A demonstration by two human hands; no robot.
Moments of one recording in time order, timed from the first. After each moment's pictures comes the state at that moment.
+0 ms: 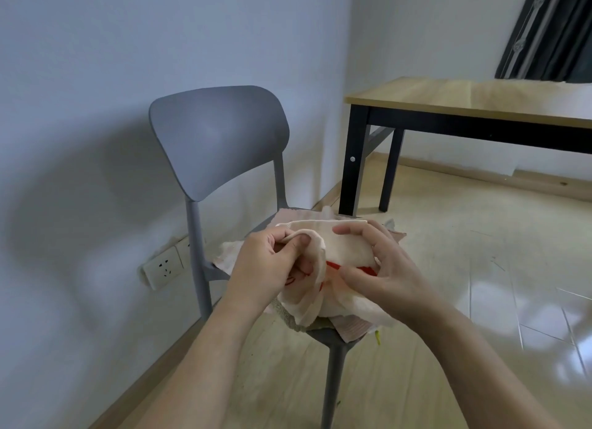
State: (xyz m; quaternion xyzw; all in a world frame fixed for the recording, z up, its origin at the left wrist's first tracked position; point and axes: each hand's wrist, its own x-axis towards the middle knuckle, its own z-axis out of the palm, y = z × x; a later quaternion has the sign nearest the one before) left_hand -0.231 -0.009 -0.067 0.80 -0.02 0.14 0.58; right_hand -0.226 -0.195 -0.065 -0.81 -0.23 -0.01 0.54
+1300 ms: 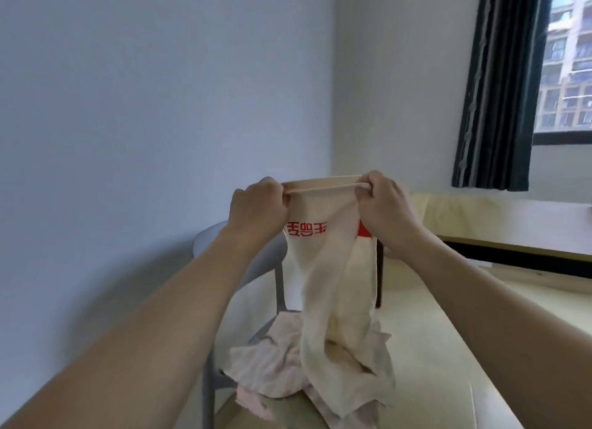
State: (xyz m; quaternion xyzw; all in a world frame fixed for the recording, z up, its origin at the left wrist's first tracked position) left_hand -0.202 0.007 0.180 0.90 -0.06 0.41 0.11; right_hand -0.223 -0.191 0.184 -0.84 -0.13 -0.35 0.40
